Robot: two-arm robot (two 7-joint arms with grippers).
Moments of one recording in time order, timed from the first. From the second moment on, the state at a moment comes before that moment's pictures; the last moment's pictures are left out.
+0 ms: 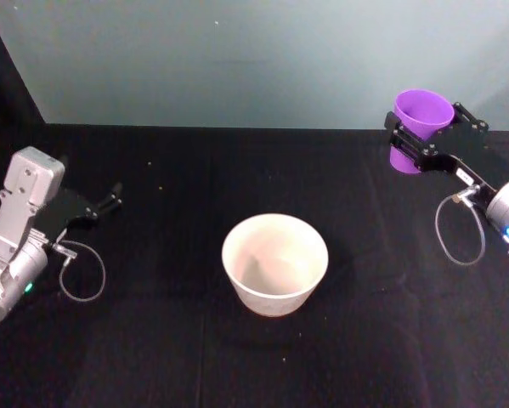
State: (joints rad) left arm -0.20 0.60 0.45 -1.41 -0.25 -0.12 0.03; right arm 0.17 0.50 -0.20 -1.65 0.43 0.05 0.29
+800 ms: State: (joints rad) left arm -0.20 0.60 0.45 -1.41 -0.25 -0.12 0.03; right arm 0.17 0.50 -0.20 -1.65 0.43 0.05 0.29
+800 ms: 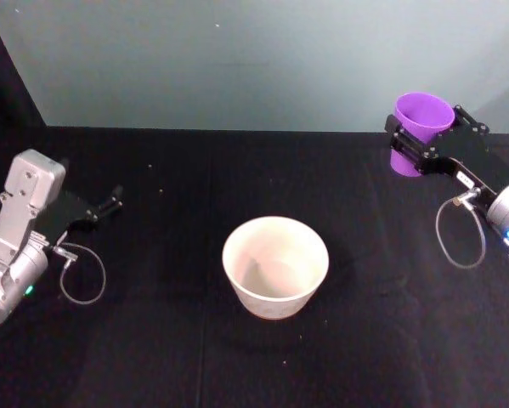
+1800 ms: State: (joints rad) left arm -0.20 0.60 0.45 -1.41 -0.25 -0.12 0.03; right arm 0.17 0.50 -0.20 -1.65 0.43 0.05 0.29
